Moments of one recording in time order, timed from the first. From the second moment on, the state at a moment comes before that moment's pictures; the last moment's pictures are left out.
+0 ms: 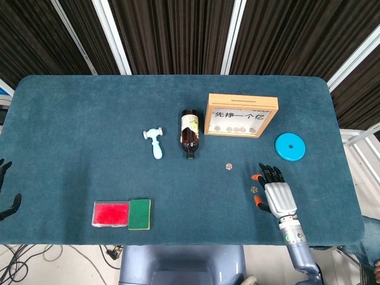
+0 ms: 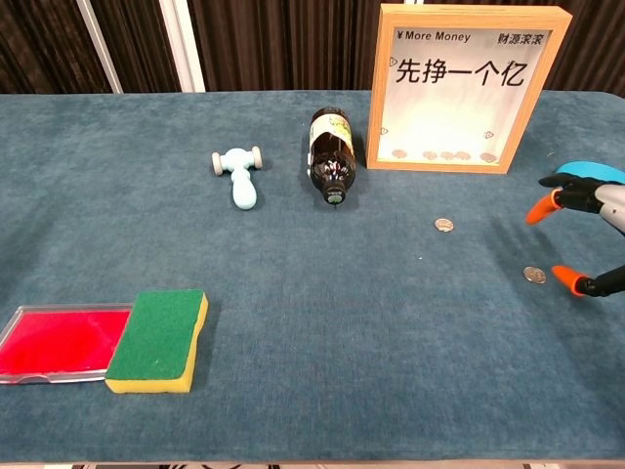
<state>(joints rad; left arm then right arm) -0.06 -1.07 -0.07 -1.63 1.38 1.46 -0.01 0.30 -1.56 0.12 -1.46 -1.35 1.23 -0.24</state>
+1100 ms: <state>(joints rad) -0.06 -1.07 -0.08 -1.64 1.37 1.45 0.00 0.29 -1.64 0.08 -1.32 -1.37 1.24 -0.15</state>
